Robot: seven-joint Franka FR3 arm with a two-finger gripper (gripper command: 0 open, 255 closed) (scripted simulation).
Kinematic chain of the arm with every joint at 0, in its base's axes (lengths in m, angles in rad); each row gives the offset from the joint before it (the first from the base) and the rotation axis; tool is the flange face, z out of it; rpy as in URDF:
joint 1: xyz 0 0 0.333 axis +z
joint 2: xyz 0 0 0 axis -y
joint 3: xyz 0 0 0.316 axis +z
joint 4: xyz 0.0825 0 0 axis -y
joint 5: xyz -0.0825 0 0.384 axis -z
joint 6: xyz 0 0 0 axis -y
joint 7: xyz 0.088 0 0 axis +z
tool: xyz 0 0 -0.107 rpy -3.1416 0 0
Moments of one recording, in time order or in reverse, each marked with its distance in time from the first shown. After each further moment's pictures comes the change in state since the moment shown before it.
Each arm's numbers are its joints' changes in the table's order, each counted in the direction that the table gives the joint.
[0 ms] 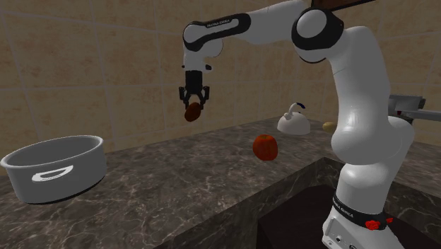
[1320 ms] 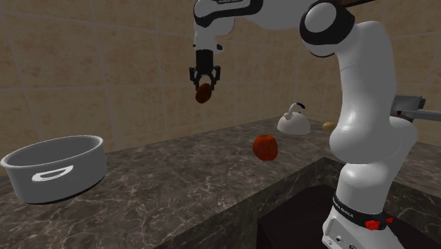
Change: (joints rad) arm -0.066 0.088 -0.005 0.108 -0.040 -0.191 0.068
